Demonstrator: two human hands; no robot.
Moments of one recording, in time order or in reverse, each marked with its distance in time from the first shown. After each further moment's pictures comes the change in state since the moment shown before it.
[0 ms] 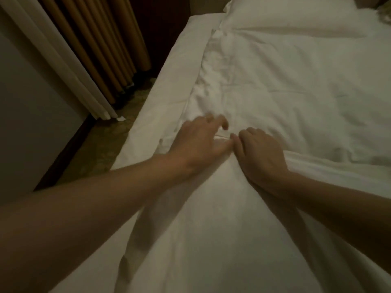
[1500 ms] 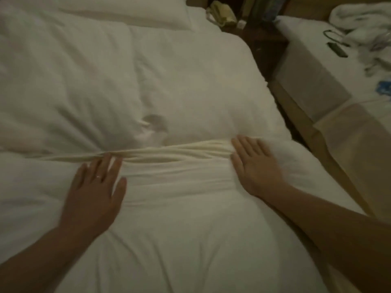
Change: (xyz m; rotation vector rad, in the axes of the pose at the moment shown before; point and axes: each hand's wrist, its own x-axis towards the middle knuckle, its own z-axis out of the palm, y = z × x) left_hand -0.045 0.201 0.170 0.263 -0.302 0.006; right_hand -0.230 0.362 -0.166 -0.486 -0.385 0.430
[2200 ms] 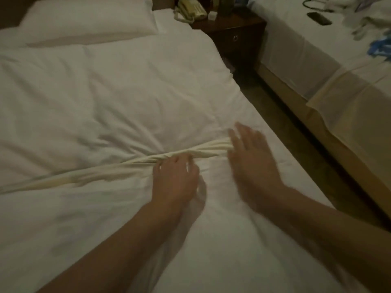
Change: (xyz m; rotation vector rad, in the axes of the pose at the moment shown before) left_hand 0.058 0.245 -0.031 -0.246 0.019 0.177; right_hand -0.032 0.054 0.003 0.315 0.263 0.136
